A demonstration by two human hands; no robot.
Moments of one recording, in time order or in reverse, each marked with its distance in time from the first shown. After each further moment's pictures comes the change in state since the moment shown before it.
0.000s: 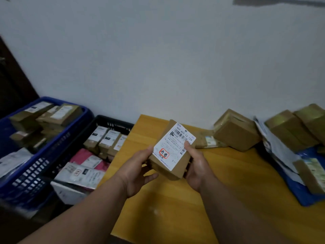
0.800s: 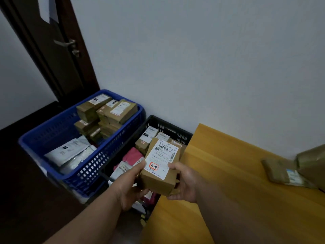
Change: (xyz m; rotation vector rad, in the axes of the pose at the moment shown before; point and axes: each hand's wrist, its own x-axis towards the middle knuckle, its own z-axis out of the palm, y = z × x) left_hand 0.007 0.073 -0.231 -0.173 0.361 -0.083; right_hand 0.095 0.100 0.229 -0.381 -0.254 0.555
